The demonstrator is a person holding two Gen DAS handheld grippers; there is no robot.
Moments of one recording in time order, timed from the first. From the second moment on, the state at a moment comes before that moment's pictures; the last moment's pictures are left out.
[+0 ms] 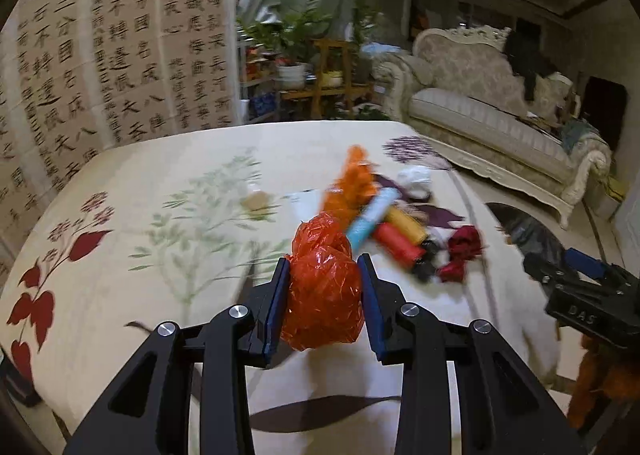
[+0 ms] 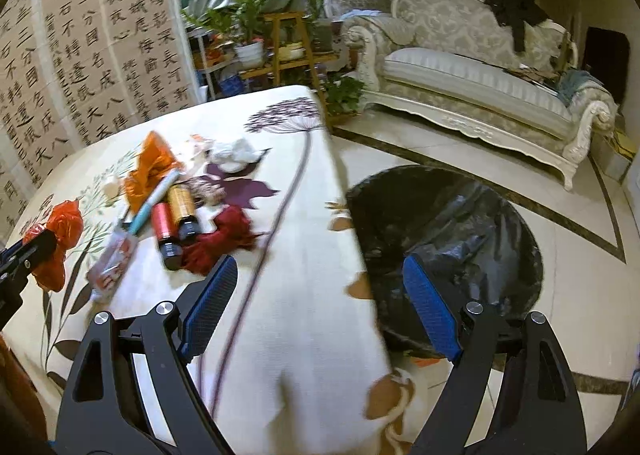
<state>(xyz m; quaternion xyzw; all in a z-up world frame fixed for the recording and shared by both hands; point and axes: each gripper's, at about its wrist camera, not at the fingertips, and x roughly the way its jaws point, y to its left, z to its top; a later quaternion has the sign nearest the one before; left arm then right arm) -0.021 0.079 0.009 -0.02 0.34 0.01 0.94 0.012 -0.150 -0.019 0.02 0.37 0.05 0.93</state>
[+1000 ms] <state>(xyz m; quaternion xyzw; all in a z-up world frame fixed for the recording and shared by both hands) -0.031 0.187 -0.018 -0.07 0.35 0.08 0.93 0.030 -0.011 -0.048 -0.03 0.45 0.15 0.88</state>
